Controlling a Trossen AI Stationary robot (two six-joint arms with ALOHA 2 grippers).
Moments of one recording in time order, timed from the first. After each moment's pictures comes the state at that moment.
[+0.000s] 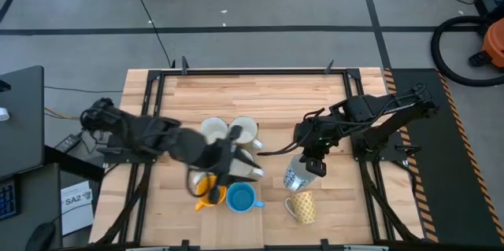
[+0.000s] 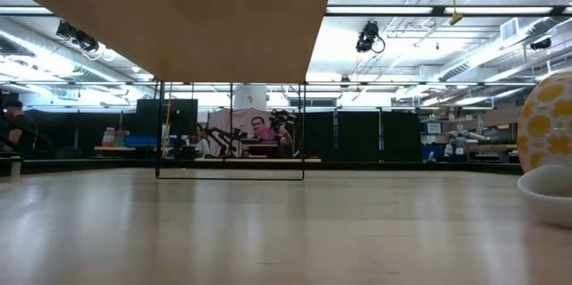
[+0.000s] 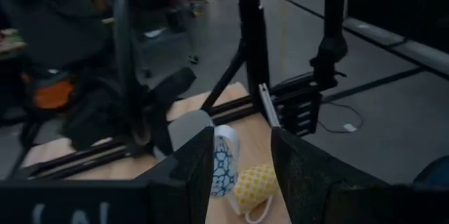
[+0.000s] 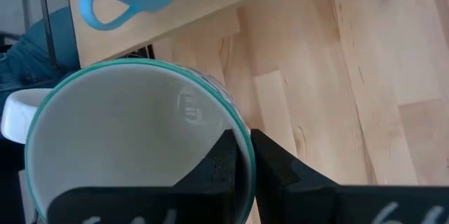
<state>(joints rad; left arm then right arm) -0.46 1.55 1.81 -0.51 -0.22 0.10 0.30 1.42 1.56 -1.17 -0.16 0.62</state>
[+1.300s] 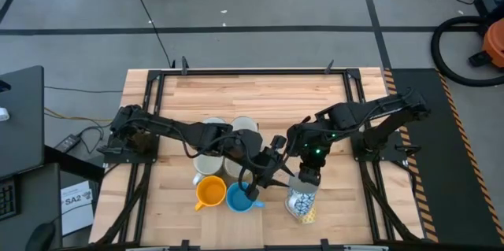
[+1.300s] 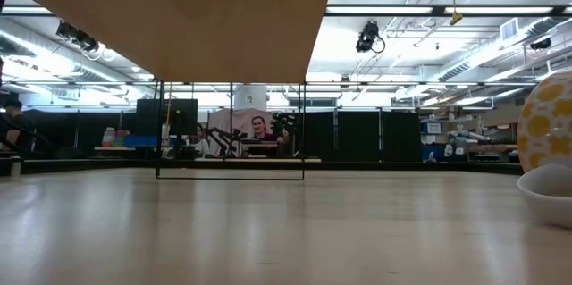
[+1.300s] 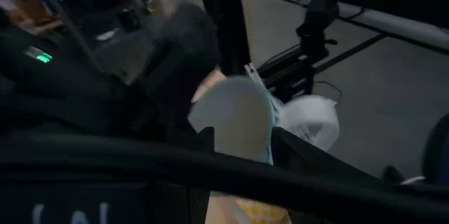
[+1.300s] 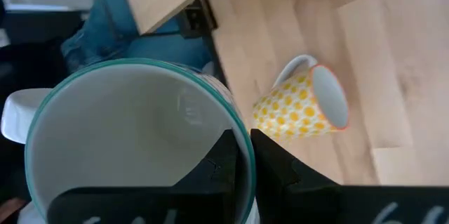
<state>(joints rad) -0.28 1.85 1.81 -0.26 0.13 0.27 0.29 1.51 1.56 -1.13 -0.48 0.81</state>
